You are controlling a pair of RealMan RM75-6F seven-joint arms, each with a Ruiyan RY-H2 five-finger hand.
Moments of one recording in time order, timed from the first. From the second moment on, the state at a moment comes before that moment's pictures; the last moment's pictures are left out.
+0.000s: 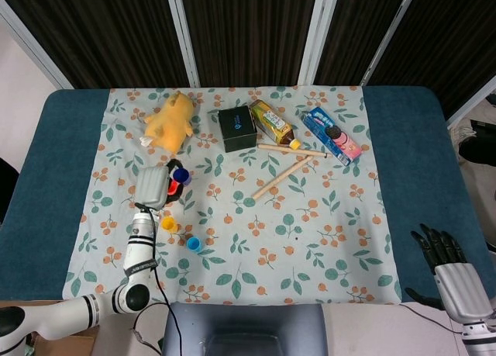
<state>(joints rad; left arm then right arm) -0.76 -1.73 -0.42 -1.38 0.88 1.19 0.55 -0.01 -1.07 -0.06 -1.64 -1.67 1.53 -0.01</state>
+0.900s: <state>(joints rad) -0.75 -1.72 -0.35 -1.26 0.82 1.10 0.52 -0.01 -1.07 -0.05 -1.64 -1.66 1.53 -0.02</state>
